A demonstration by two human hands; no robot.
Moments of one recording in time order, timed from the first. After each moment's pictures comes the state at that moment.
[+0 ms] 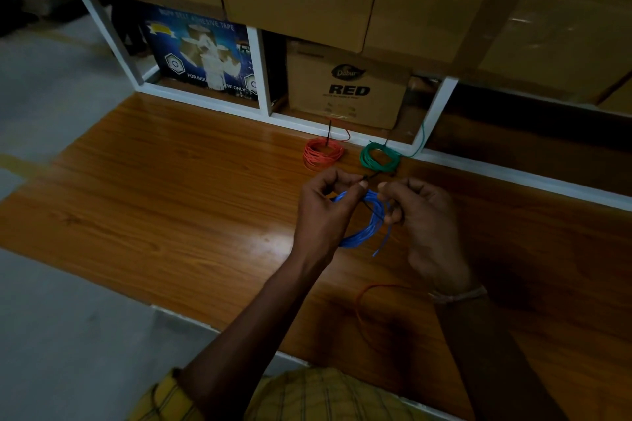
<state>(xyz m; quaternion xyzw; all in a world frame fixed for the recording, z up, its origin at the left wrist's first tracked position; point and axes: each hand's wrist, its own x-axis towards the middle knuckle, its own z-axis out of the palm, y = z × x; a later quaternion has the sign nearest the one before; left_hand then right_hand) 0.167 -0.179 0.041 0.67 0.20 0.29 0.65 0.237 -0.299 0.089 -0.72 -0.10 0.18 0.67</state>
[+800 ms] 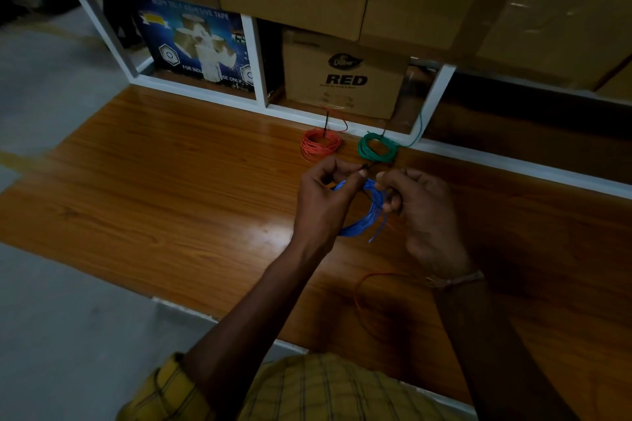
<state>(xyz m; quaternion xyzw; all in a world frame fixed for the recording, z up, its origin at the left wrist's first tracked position) 0.168 -0.181 0.040 0.66 0.20 0.29 0.66 0.238 -0.300 0.088 -0.71 -0.07 0.20 0.67</state>
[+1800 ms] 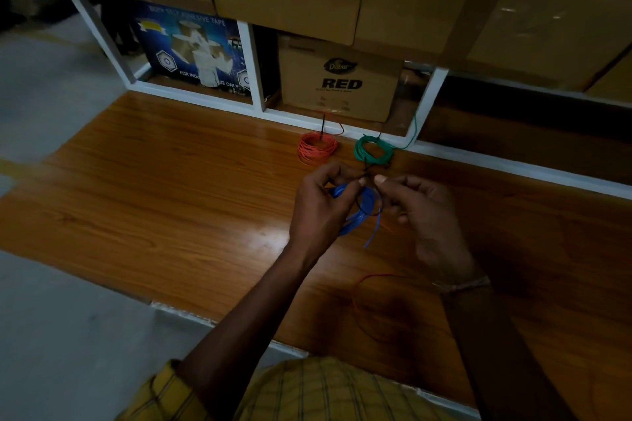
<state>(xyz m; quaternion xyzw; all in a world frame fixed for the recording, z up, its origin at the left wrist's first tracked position) 0.165 -0.178 0.038 0.73 0.14 0.28 0.60 0.243 -0.317 0.081 -0.72 -0.10 0.22 0.65</state>
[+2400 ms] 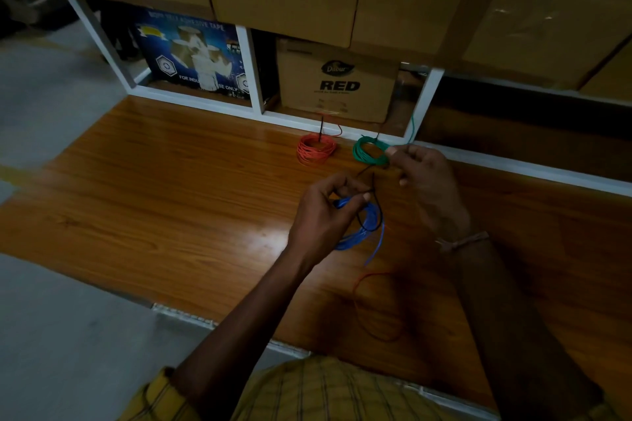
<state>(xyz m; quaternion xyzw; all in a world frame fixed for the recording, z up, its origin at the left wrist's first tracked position) 0.154 -0.183 0.035 0.75 0.13 0.22 0.61 0.283 -0.305 0.090 -0.74 -0.18 0.17 0.63</state>
